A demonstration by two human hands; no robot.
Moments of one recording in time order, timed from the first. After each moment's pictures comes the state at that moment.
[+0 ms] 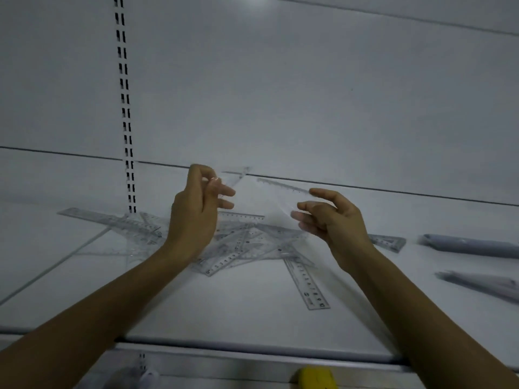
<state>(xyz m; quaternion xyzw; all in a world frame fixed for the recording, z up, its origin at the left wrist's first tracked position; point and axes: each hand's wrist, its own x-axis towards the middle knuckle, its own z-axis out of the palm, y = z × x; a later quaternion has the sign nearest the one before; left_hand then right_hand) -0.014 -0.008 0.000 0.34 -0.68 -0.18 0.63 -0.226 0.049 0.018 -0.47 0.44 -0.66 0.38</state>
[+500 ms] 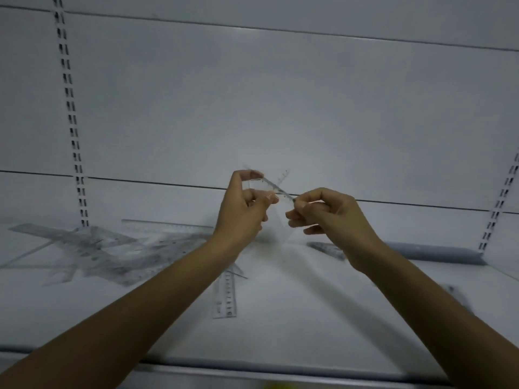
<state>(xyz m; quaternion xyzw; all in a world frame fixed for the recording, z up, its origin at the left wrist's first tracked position) -0.188 0.039 0.035 0.30 -0.64 -0.35 0.61 -0.341 0.091 0.051 -0.62 0.49 -0.55 0.27</state>
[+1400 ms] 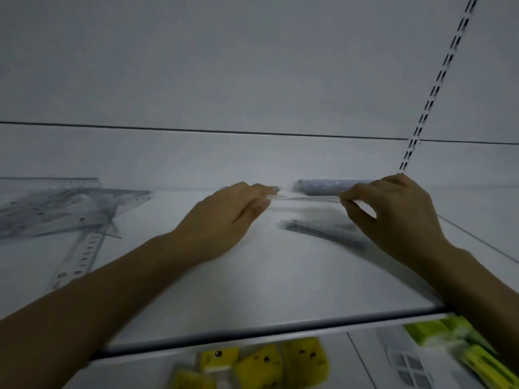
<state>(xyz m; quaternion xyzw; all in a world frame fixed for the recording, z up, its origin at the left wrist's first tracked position) -0.300 0.049 -0.030 0.26 -0.90 -0.12 0.32 -0.544 0.157 -0.013 -0.68 0.58 -0.24 -0.37</state>
